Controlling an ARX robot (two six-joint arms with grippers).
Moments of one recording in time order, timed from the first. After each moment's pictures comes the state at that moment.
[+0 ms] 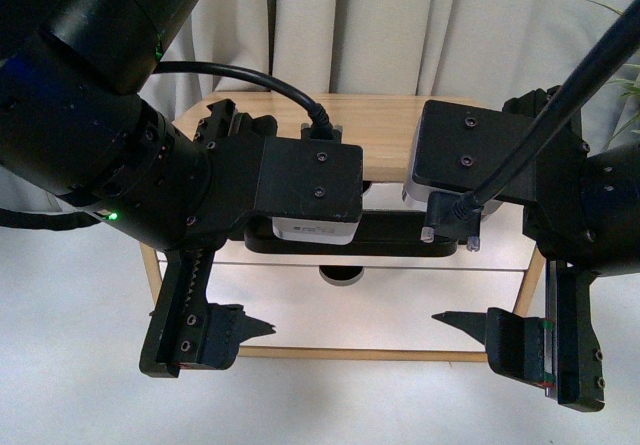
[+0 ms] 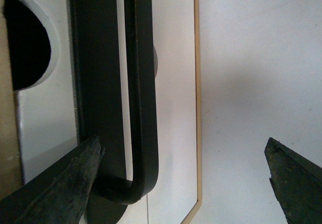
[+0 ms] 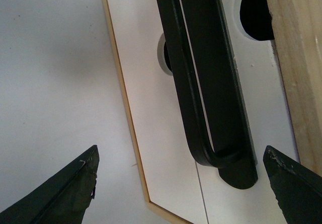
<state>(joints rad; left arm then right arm) -0.34 1.73 1.14 -0.24 0.22 1.33 0.32 1.56 0.89 0.01 -0.29 -1.10</state>
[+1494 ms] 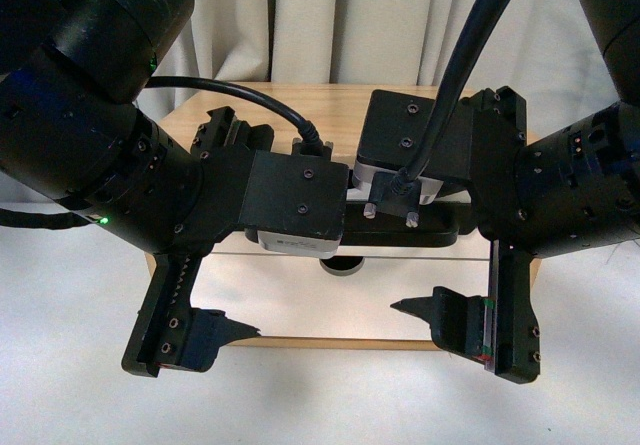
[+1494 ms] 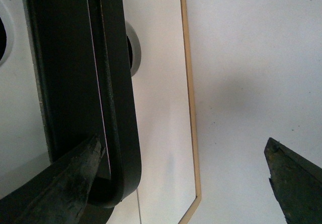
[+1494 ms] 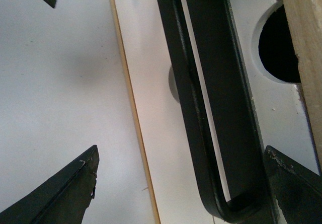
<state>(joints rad) -0.31 1.77 1.14 -0.25 0.22 1.41 0.37 1.65 0.98 -0.04 -0.30 -1.05</state>
